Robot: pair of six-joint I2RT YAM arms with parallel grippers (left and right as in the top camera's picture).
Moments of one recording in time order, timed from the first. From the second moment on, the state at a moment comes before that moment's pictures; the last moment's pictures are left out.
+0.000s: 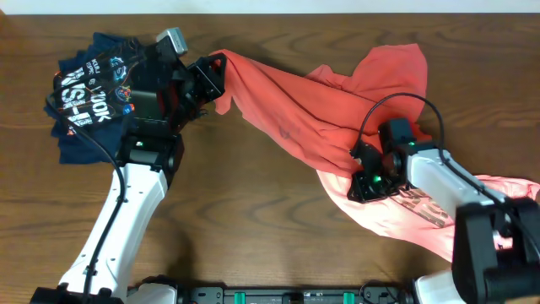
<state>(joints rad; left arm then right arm) -0.14 1.35 1.00 0.08 0.33 -0.78 0.16 1.68 0.82 -0.71 -0.40 -0.06</state>
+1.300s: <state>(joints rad) 0.04 1.35 1.00 -0.42 0.39 -0.55 -0.48 1.76 1.28 -1.07 -0.31 -0.01</state>
